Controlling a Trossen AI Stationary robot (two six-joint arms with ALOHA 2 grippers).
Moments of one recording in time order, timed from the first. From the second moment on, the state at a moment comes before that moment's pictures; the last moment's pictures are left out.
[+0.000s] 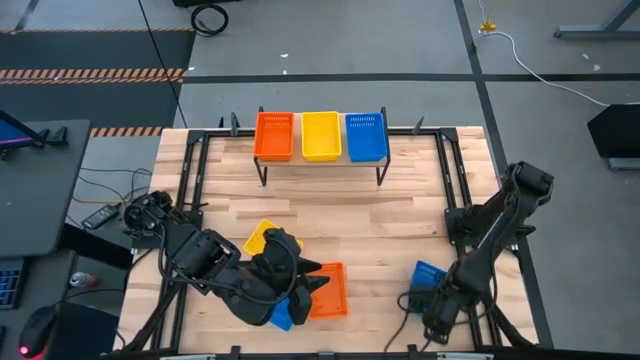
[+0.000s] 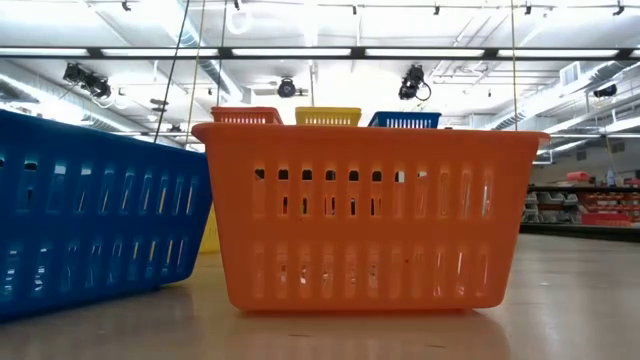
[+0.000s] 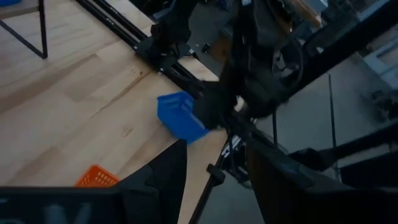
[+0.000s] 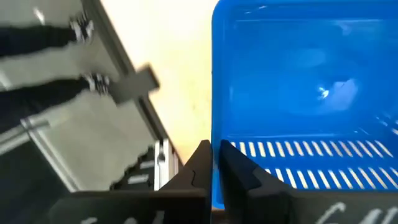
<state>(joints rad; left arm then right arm) -0.63 1.88 2.30 -1.02 -0.67 -1.07 0.92 1.53 1.04 -0.79 -0.17 1.36</state>
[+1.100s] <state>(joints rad) -0.62 1.88 2.30 -1.02 -0.55 -0.97 0.45 1.36 1.75 -1.57 0.51 0.74</state>
